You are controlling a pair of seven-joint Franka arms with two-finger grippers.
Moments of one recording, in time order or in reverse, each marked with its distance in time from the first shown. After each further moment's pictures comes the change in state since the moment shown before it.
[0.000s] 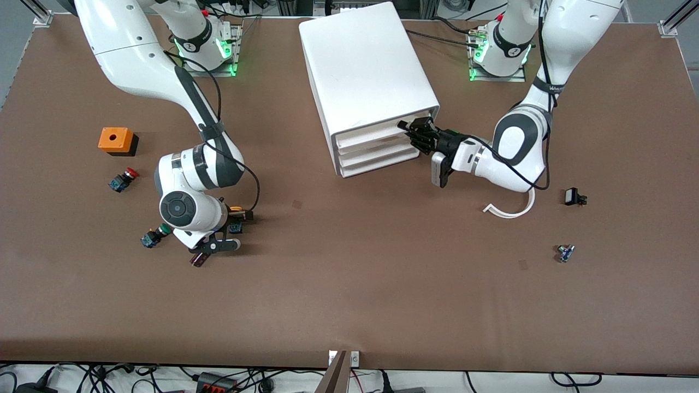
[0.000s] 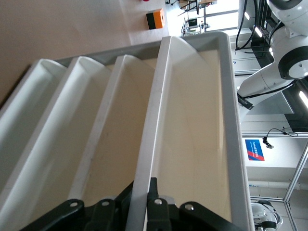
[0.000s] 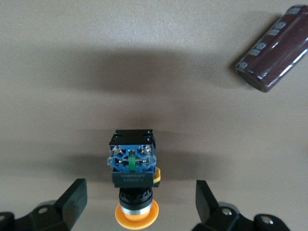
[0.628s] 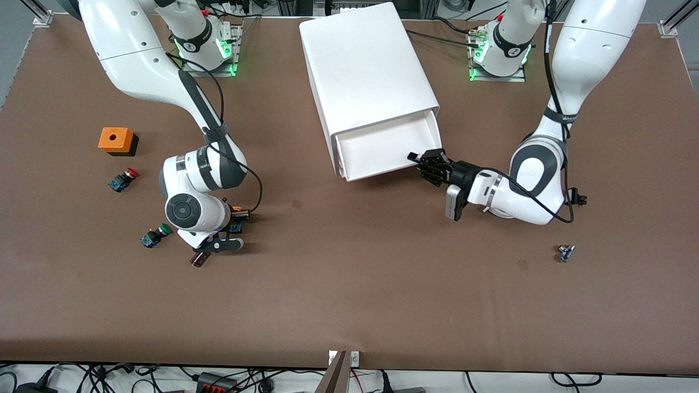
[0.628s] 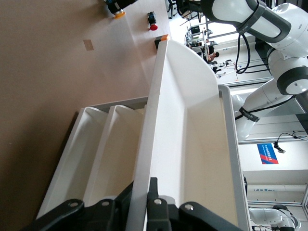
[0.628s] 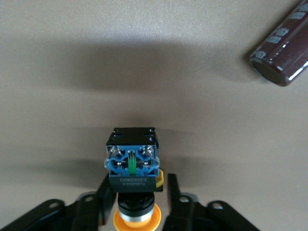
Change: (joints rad) left arm 0.071 0.164 0.013 0.274 0.068 -0.046 -0.014; right arm 0.004 0.021 0.000 0.000 0.000 -0.001 -0.001
